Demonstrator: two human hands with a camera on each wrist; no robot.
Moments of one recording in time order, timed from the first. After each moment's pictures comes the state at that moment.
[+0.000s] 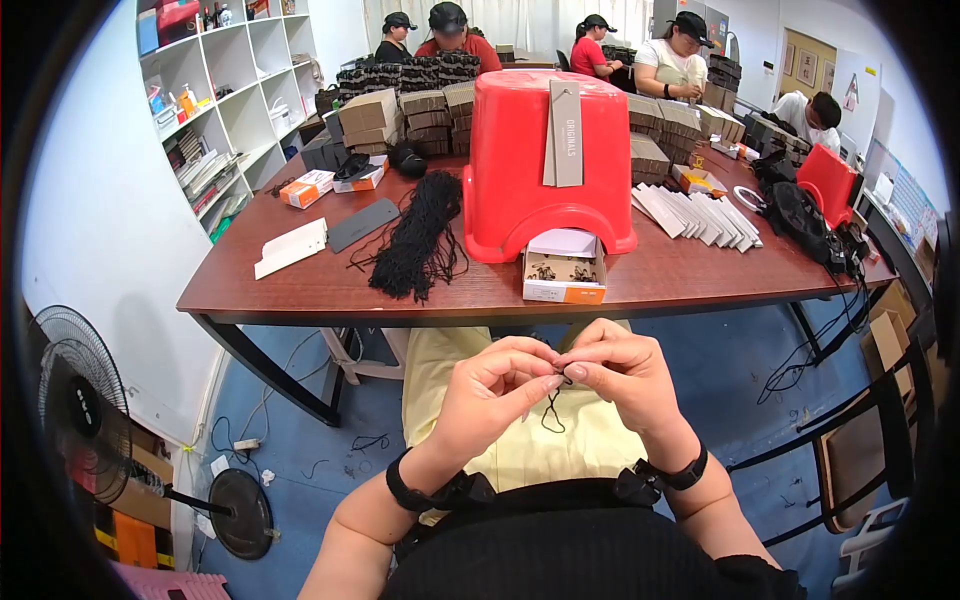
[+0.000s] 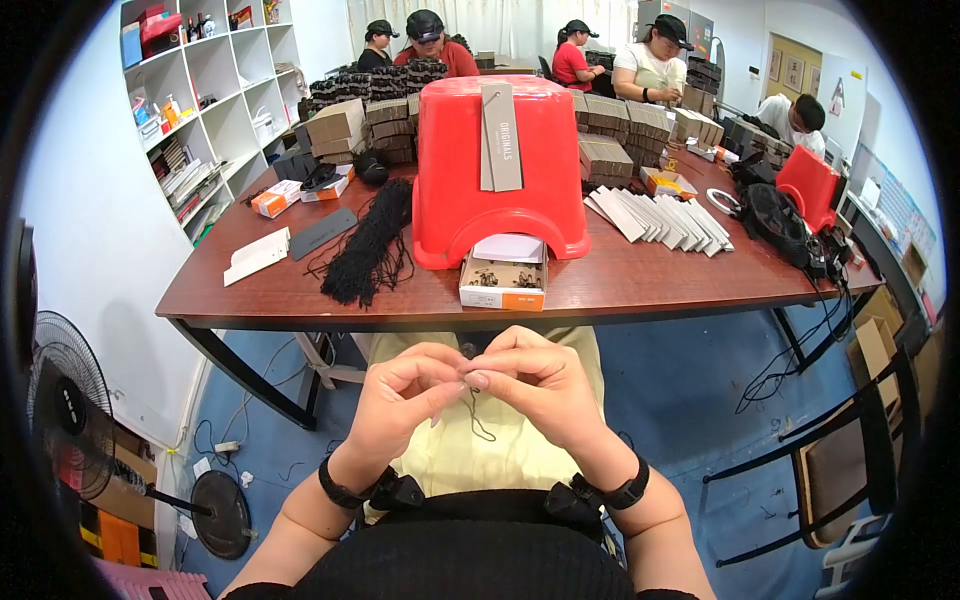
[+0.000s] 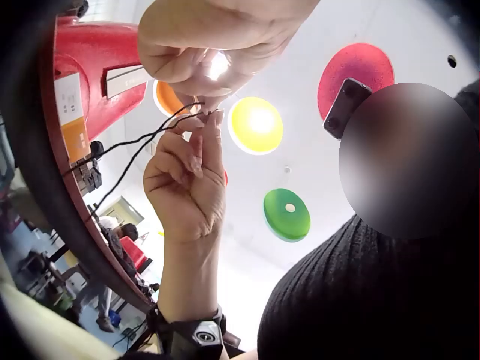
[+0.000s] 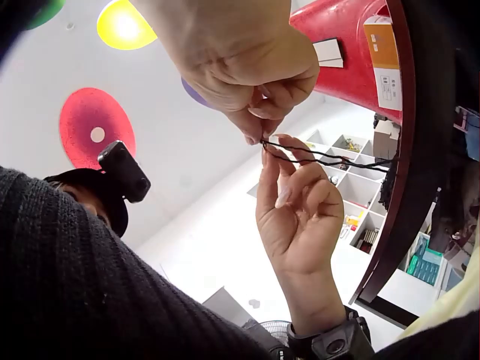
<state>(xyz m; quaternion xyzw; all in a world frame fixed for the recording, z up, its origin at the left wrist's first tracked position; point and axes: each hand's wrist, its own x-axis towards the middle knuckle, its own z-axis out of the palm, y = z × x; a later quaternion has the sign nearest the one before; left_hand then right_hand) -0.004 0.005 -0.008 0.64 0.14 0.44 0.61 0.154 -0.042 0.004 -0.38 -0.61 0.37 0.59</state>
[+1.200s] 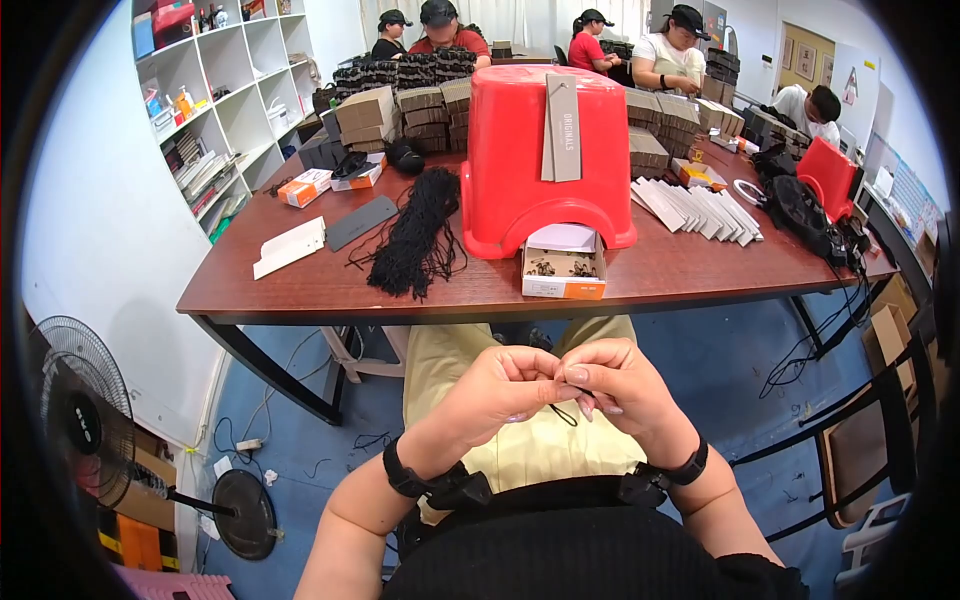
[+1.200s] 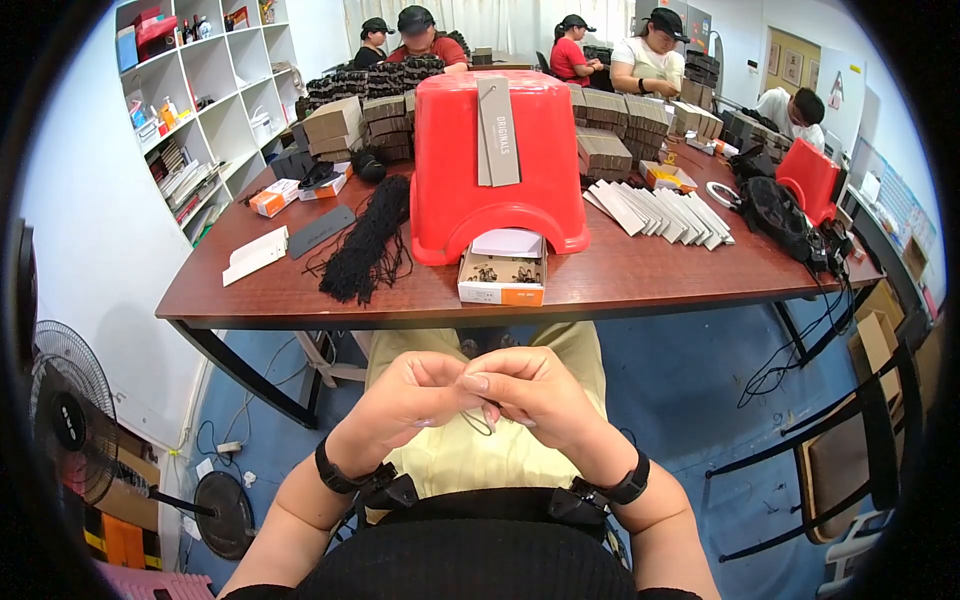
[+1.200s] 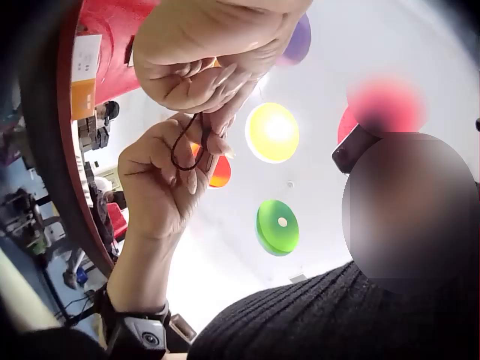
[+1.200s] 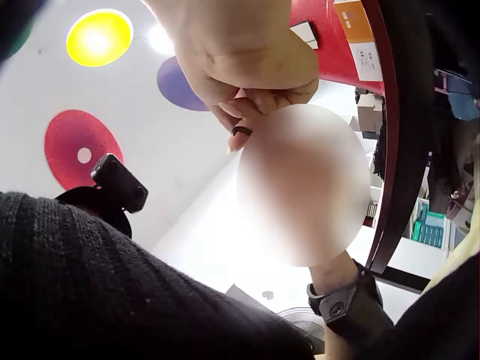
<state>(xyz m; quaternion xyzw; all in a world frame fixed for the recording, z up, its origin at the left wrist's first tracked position) -0.002 0.013 0.004 0.55 0.16 0.23 0.78 0.155 -0.044 -0.001 -0.29 -0.47 0.63 0.55</state>
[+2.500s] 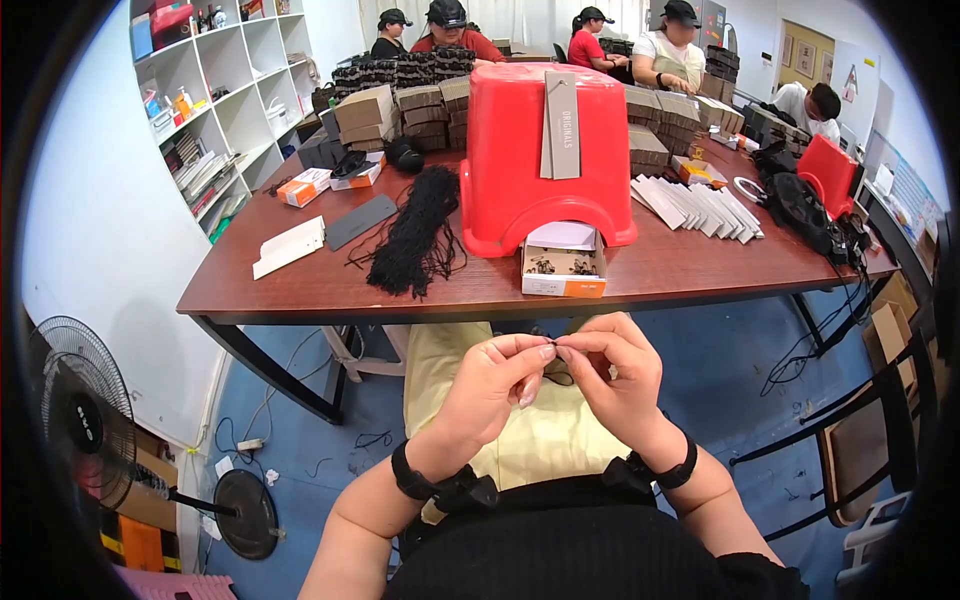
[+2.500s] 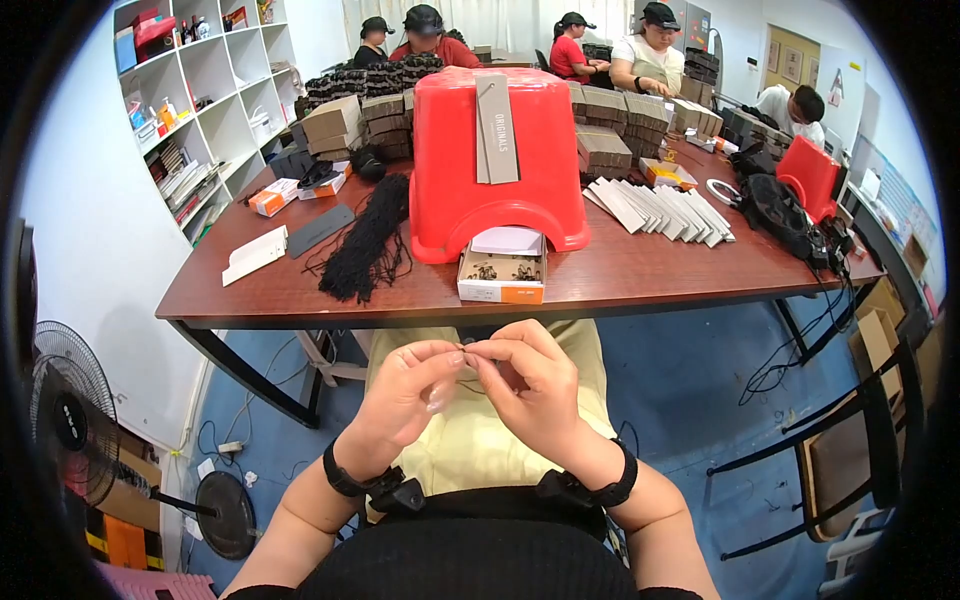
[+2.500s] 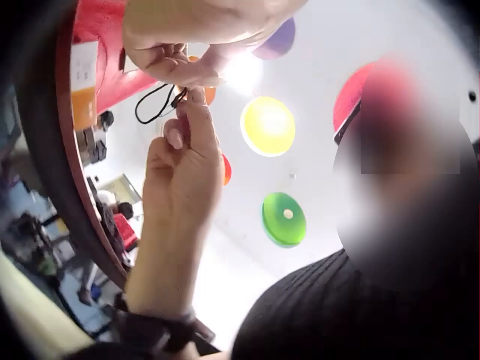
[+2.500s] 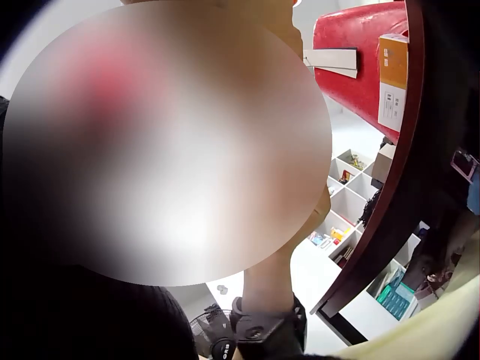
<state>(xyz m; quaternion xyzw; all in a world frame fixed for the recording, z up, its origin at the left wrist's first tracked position) 0.005 0.017 -0.013 0.42 0.17 0.36 0.81 0.139 -0.039 -0.005 -0.45 -0.66 0.04 0.60</state>
